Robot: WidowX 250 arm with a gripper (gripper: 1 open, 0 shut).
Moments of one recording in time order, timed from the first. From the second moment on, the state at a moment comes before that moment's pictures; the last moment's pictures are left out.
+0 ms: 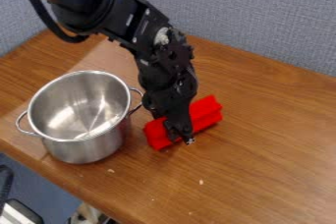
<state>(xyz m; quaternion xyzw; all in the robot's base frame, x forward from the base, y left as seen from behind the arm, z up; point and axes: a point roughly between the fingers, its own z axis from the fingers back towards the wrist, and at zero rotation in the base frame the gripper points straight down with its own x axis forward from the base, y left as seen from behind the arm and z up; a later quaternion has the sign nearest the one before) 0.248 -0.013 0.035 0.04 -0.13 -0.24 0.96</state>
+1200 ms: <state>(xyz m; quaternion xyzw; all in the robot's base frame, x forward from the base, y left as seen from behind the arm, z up) 0.255 -0.013 0.080 0.05 -0.07 -0.13 0.99</state>
